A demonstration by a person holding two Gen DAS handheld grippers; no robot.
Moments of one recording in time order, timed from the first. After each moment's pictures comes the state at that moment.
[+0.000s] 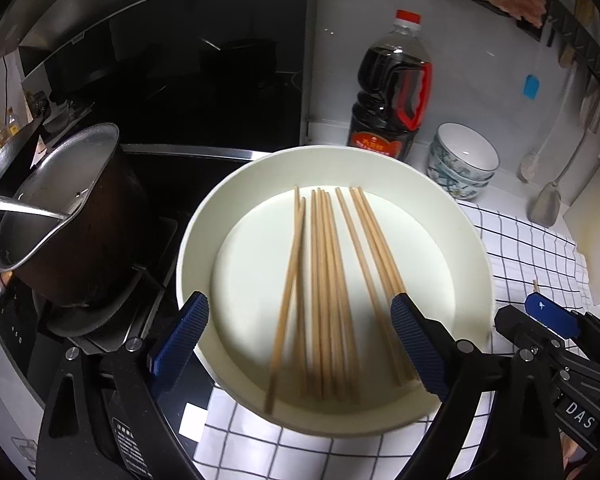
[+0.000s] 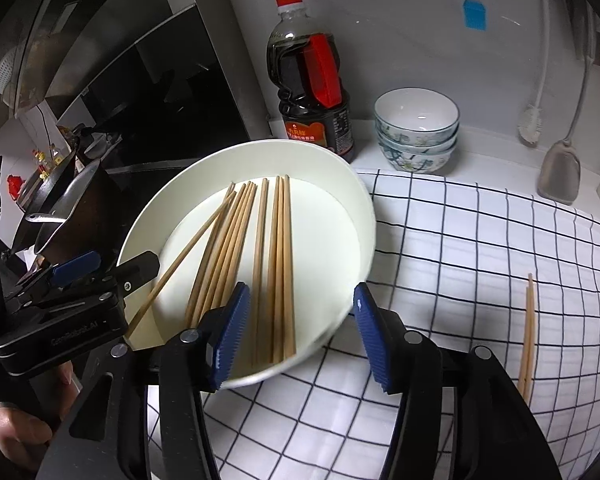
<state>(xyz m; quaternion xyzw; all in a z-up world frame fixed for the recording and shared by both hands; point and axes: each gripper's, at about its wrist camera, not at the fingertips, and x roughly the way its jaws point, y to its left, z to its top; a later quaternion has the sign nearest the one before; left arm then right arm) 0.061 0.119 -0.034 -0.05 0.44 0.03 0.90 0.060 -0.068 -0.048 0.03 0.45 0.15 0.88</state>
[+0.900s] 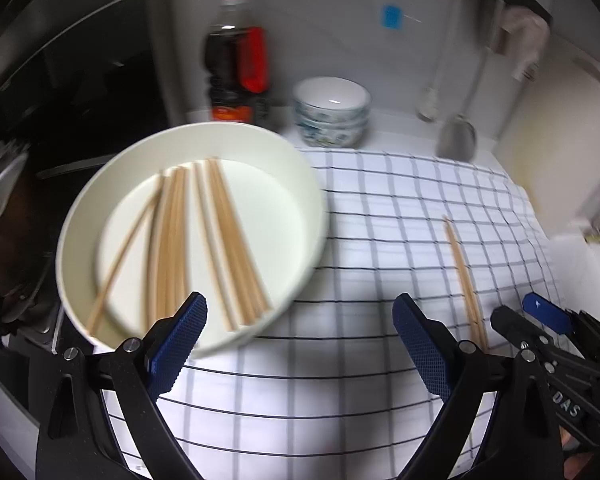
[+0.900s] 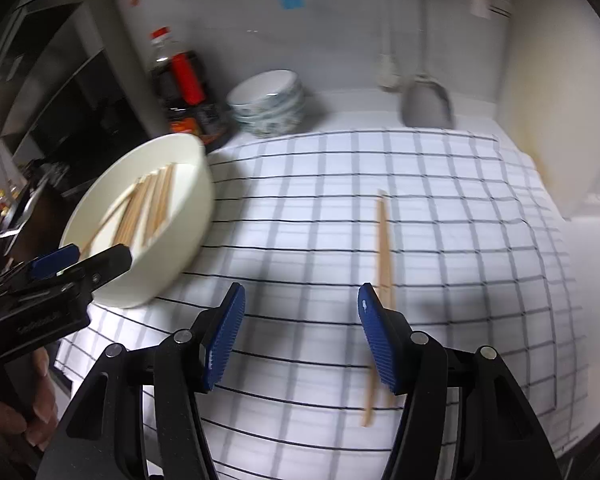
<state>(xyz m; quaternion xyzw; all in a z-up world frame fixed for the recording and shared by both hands) 0.017 -0.022 -0.041 0.01 0.45 -0.08 0.89 -0.025 -0.215 -0.067 0.07 0.45 0.03 0.89</state>
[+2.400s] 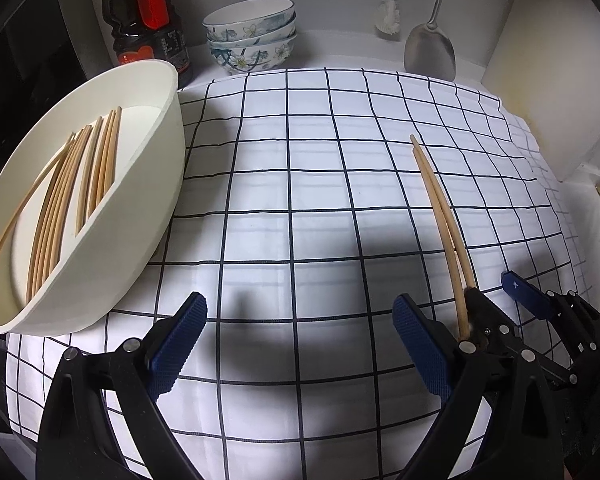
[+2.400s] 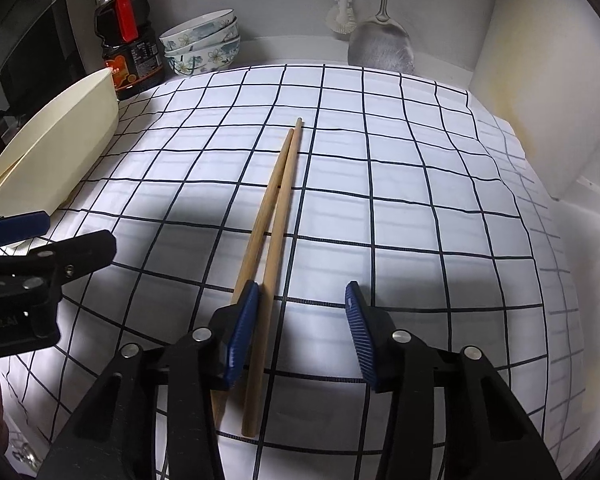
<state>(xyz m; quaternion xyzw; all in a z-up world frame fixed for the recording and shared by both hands) 0.031 -0.118 -0.126 0.04 0.51 -0.09 0.86 -0.009 -0.269 -0.164 -0.01 0.47 0.00 0.88</state>
